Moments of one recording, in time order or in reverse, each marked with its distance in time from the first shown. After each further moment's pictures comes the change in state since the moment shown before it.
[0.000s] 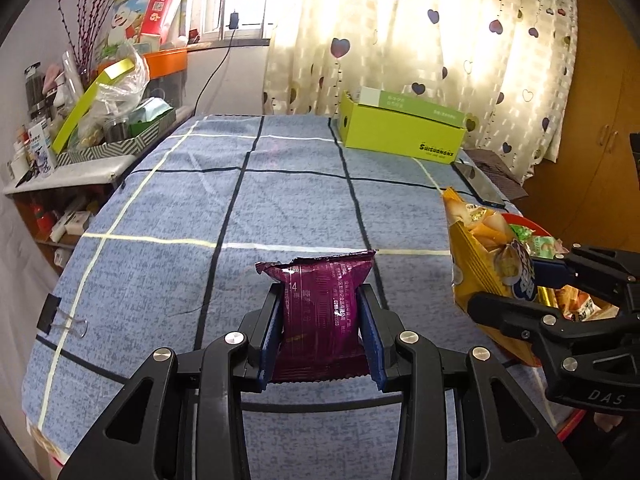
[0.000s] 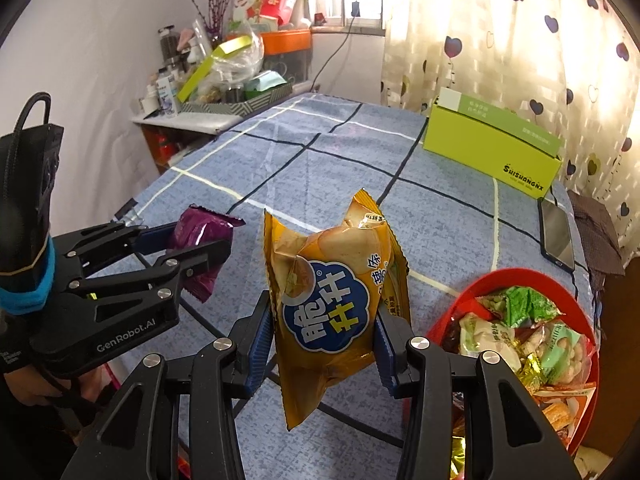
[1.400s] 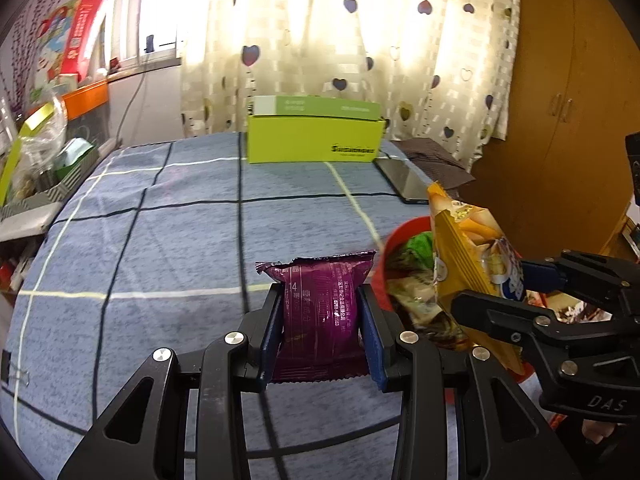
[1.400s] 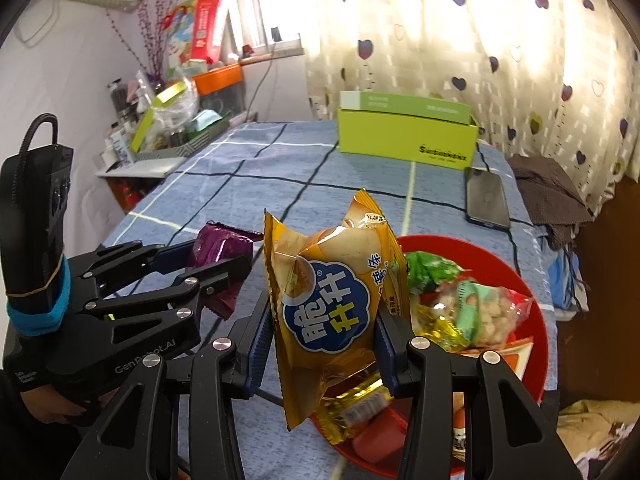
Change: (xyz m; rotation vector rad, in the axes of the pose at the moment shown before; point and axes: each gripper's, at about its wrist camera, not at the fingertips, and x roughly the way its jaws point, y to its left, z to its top) left arm 0.024 -0.108 0.025 0.135 -0.009 -0.151; right arm -0.051 -0.087 -0.035 0.196 -0.083 -0.082
